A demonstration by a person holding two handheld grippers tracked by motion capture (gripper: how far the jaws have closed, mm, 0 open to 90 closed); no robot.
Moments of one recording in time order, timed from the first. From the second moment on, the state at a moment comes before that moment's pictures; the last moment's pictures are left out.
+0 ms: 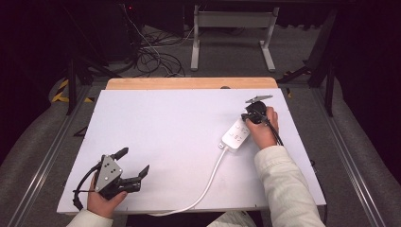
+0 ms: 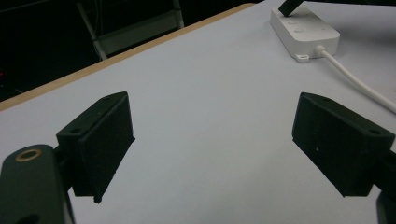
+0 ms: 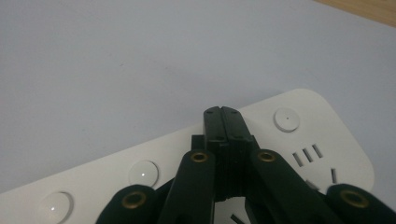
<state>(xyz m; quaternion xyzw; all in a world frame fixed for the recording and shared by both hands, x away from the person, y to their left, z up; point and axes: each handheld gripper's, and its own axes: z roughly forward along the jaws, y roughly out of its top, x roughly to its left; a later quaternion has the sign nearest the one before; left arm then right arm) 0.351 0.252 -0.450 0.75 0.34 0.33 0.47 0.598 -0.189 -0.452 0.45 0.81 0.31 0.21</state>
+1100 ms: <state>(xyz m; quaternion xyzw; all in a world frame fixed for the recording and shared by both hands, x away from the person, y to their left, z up) 0.352 0.253 -0.449 0.74 0.34 0.33 0.47 0.588 -0.187 -0.402 0.42 0.80 0.37 0.23</state>
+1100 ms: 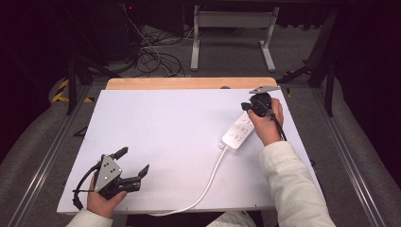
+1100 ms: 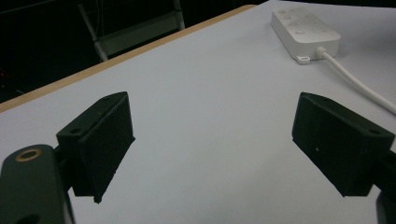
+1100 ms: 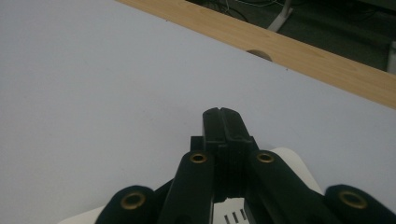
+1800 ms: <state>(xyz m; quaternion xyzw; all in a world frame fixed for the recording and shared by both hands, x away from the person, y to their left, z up) 0.352 0.252 -0.450 0.75 0.34 0.33 0.47 0.614 -0.203 -0.411 0.44 0.79 0.36 0.24</state>
